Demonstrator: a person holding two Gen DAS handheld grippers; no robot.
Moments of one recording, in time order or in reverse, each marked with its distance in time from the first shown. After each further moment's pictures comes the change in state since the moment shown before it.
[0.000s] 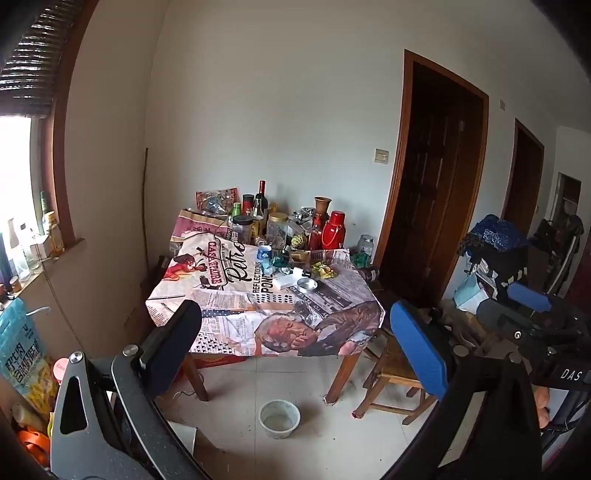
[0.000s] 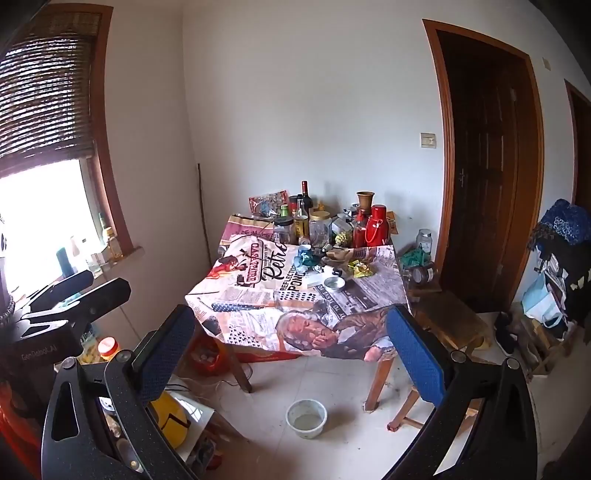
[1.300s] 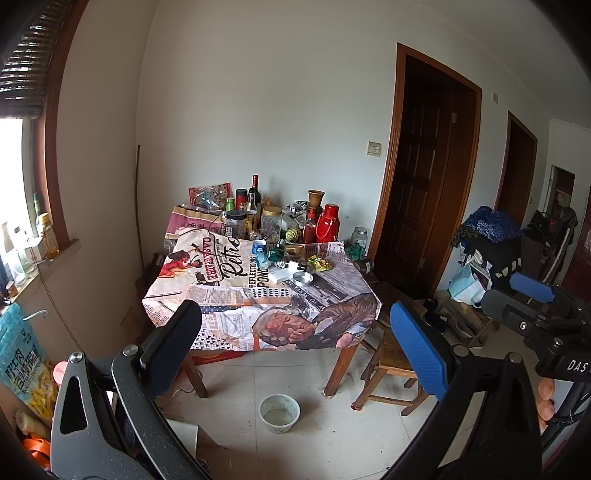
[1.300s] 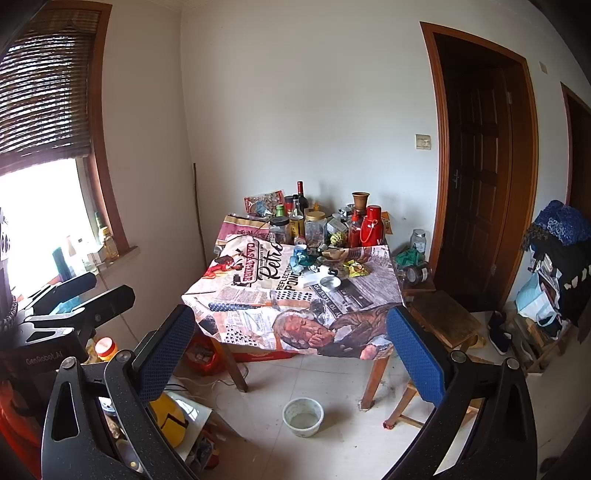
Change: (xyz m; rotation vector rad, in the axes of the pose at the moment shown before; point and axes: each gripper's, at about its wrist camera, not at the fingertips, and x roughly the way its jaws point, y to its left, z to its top) left arm -0.002 0.001 0.003 0.017 0.030 -0.027; right arm -0.005 0.005 -0.002 -0.005 -0.001 -0.024
